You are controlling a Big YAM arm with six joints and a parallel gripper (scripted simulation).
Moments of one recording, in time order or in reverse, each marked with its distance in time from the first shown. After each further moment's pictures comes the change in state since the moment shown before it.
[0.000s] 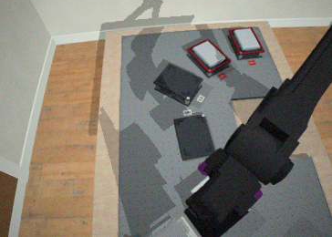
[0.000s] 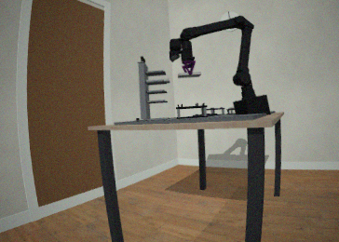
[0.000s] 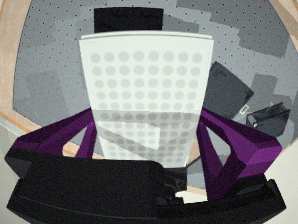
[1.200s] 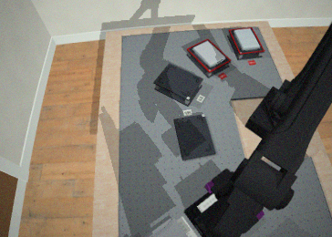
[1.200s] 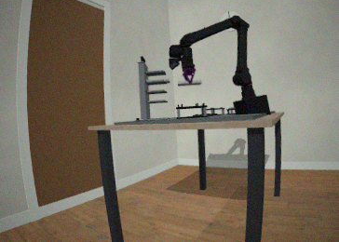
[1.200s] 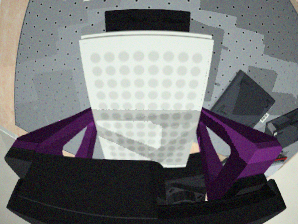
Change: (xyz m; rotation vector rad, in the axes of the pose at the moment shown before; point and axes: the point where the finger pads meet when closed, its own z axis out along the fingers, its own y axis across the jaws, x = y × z) arm -0.006 0.037 0.053 -0.003 -0.002 0.047
